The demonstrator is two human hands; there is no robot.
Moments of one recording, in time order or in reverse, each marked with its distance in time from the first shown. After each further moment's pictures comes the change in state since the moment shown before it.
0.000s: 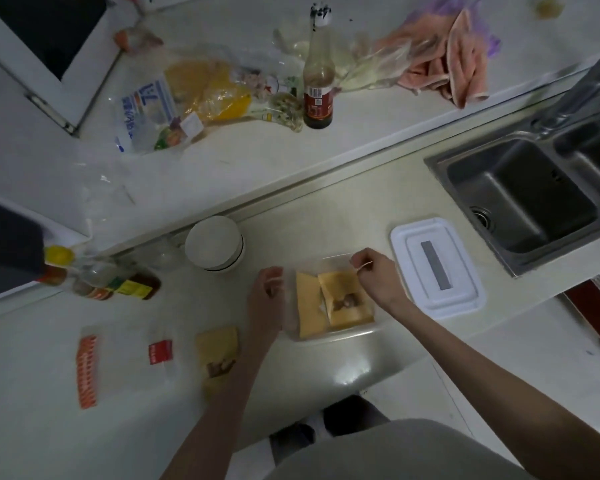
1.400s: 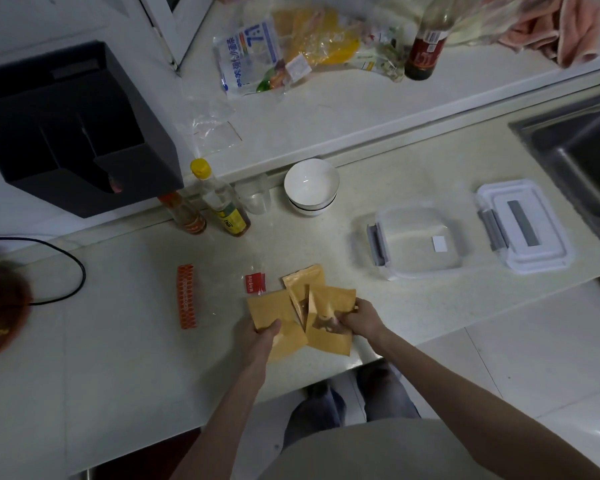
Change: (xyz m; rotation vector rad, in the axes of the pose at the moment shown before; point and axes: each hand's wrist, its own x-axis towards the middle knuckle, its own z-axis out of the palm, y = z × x) left_hand -0.087 -0.210 -0.204 -0.381 -0.048 -0.702; right_hand -0.159 -0.001 0.245 0.187 -0.326 0.399
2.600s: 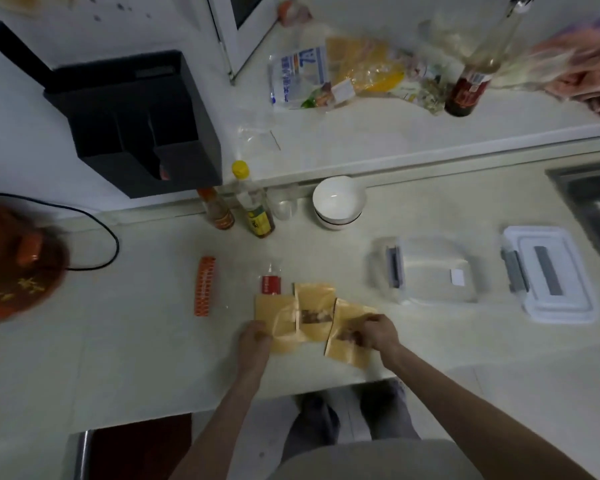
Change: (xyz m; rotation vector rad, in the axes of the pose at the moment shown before) left_hand -0.023 0.001 -0.016 0.296 0.193 0.258; right_hand -0.004 -0.013 -0.015 -0.090 0.102 0.107
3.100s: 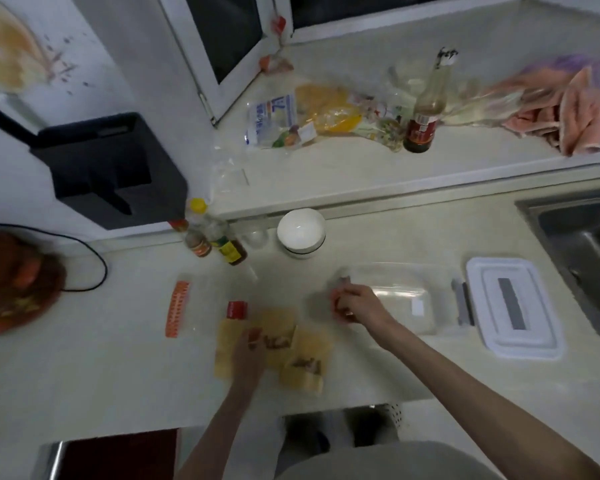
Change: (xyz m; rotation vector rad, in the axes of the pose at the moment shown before) left_hand -0.050 0.074 0.080 -0.020 0.111 0.054; right_hand -0.031 -0.090 -0.130 0.187 -0.379 -0.401
